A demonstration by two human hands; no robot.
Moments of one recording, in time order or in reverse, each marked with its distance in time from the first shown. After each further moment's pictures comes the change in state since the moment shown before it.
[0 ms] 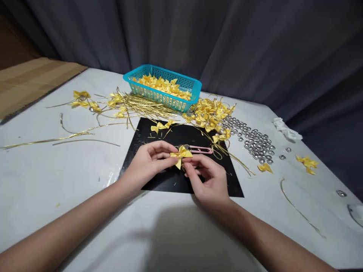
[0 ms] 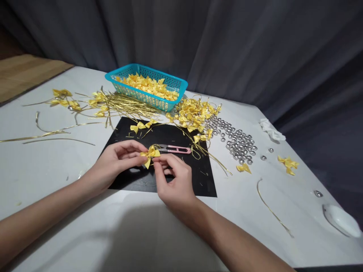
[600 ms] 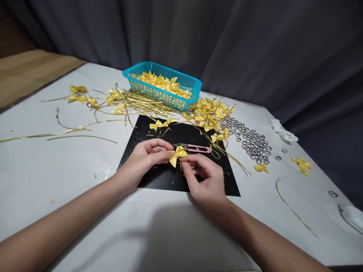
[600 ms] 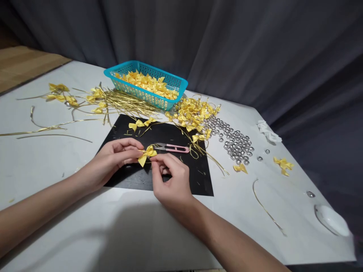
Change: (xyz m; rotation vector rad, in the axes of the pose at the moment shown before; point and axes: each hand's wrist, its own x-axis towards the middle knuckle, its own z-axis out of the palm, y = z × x) left_hand 0.002 -0.002 -0.005 -0.098 -0.021 -0.096; right_hand -0.001 -0.003 0.001 -0.086 0.006 -0.064
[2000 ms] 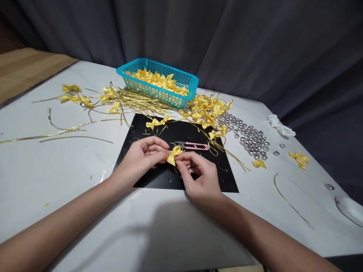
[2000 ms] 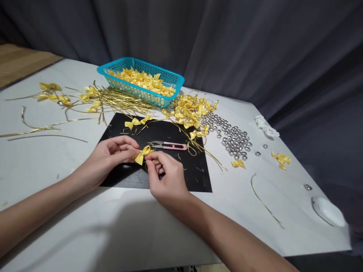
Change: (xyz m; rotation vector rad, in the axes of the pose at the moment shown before) left_hand -0.001 0.002 0.002 0.154 0.054 0.050; right_hand -0.002 0.003 0.002 0.047 -0.080 0.079
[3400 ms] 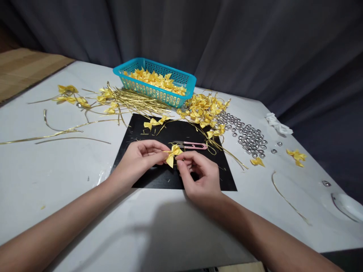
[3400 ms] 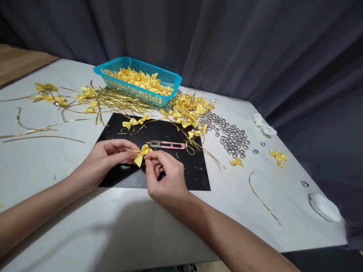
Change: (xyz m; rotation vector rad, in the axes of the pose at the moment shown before) left_hand -0.002 0.002 0.001 0.036 -0.017 -0.015; right_hand -0.001 -0.002 -0.002 -0.035 0.073 -0.104
